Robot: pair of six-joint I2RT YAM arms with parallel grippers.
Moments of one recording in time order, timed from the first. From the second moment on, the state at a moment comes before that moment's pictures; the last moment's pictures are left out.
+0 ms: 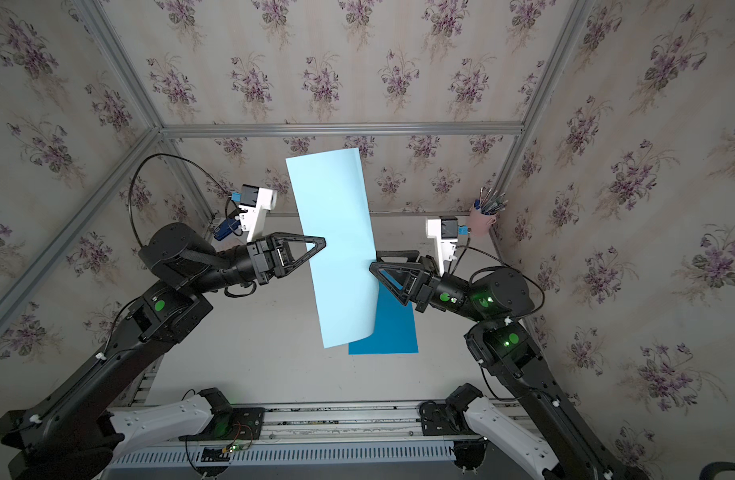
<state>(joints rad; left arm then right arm) -0.70 1.09 1.40 -0.11 0.60 -0.86 0.58 0.80 1.06 0.05 -0.65 0.83</state>
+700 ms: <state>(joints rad) -0.70 1.08 1.38 -0.16 0.56 -0.82 0.72 0.80 1.13 -0.15 -0.56 0.71</state>
